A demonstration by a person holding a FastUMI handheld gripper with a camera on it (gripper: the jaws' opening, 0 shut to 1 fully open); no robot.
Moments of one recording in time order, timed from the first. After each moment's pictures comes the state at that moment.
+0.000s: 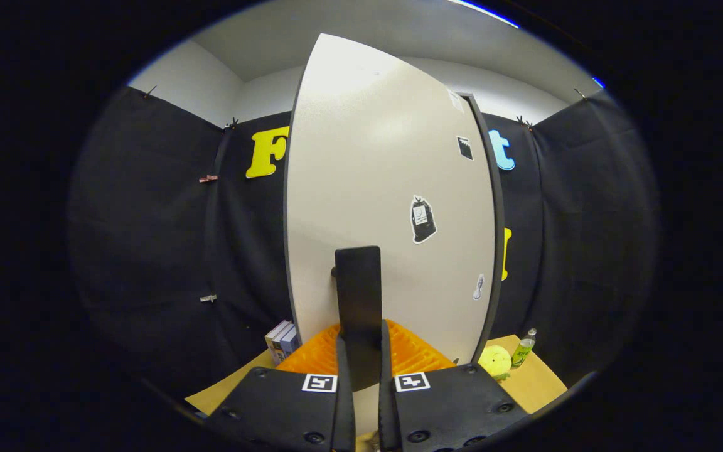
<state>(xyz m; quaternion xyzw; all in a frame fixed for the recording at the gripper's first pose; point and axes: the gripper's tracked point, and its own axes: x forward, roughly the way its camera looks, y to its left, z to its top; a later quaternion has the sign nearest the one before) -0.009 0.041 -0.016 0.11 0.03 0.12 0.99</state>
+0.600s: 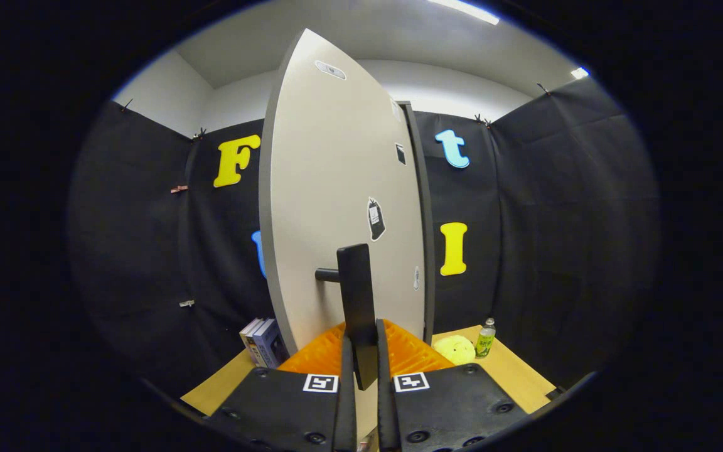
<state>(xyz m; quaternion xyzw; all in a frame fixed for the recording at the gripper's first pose) -0.042 -0.051 -0.025 0.14 0.05 0.04 0.99</state>
